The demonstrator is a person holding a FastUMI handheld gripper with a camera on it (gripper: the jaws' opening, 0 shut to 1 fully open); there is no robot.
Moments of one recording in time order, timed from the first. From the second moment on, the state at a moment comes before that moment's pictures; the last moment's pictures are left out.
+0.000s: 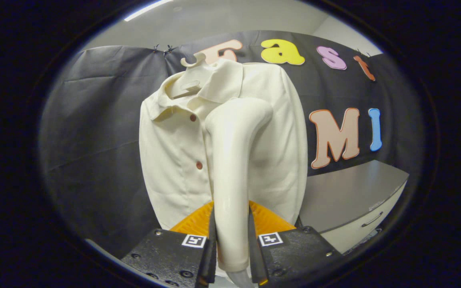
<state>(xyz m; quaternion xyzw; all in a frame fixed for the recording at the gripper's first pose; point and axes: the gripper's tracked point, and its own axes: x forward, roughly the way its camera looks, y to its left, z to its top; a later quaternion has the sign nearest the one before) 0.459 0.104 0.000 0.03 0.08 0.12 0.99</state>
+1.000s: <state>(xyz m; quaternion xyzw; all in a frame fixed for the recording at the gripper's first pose) 0.437 0.083 -0.181 0.06 0.25 0.12 0.96</state>
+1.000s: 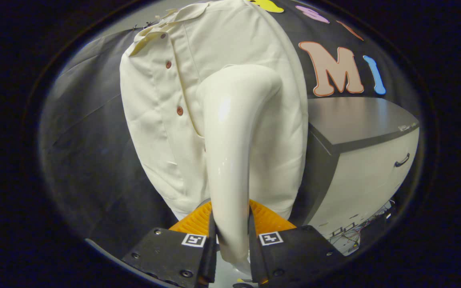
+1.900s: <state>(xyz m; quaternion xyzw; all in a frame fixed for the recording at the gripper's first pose) 0.336 0.054 -0.240 0.07 0.33 0.08 0.94</state>
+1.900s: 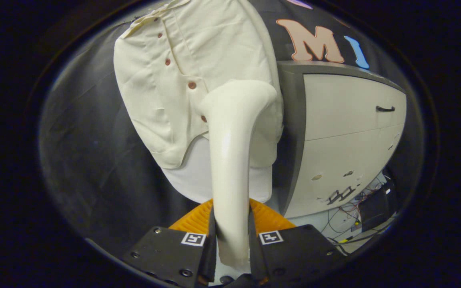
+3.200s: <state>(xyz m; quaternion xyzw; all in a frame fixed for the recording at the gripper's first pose) 0.036 -0.078 0.000 0.05 0.13 0.01 0.99</state>
